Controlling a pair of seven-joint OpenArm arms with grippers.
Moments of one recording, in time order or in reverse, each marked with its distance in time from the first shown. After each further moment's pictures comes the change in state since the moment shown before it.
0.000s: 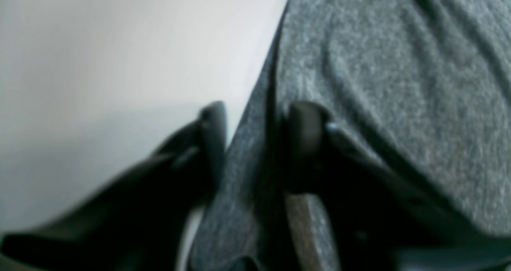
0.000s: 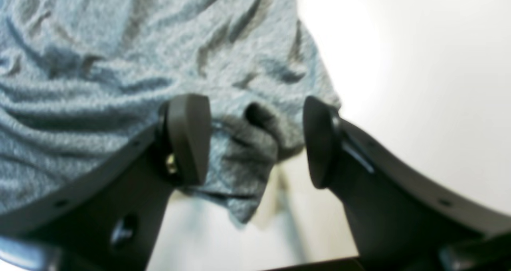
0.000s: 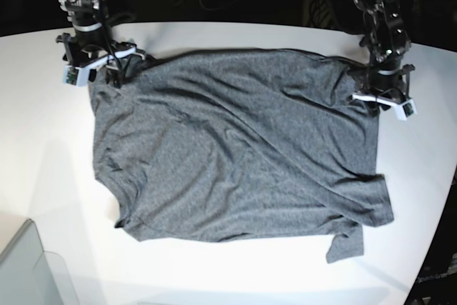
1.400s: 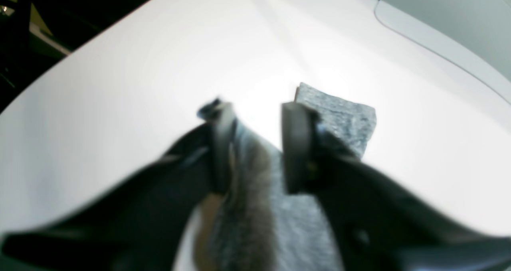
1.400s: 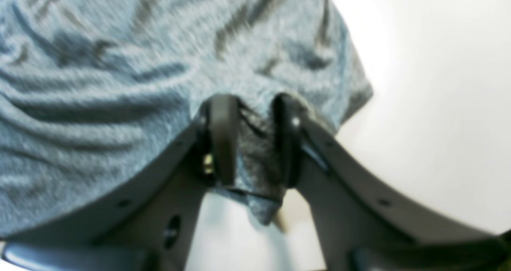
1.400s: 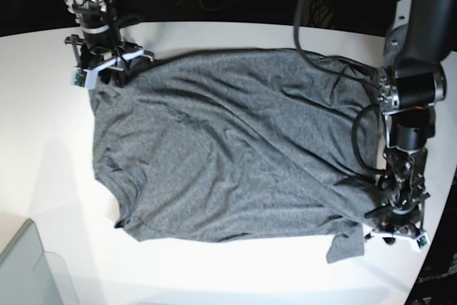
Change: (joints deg) left arm -55.8 -10.9 12.7 -58.7 -3.1 -0.2 -21.2; right arm 1.5 -1.3 -1.5 -1.5 -0.2 0.0 -0.3
